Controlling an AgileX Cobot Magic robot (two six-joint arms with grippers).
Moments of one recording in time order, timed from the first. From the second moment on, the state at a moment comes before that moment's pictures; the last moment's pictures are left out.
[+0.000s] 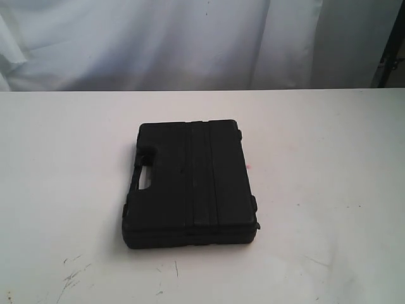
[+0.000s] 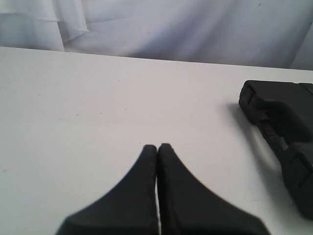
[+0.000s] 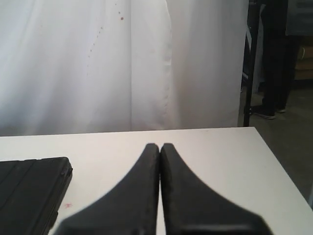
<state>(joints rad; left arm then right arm) -0.01 0.00 0.00 0.00 0.35 -0.07 0.12 0.14 -0.33 -0.01 0.35 0.05</state>
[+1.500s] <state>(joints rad) -0.01 0.00 0.00 0.00 0.35 -0.07 0.12 0.01 0.00 -0.01 0.34 0.03</state>
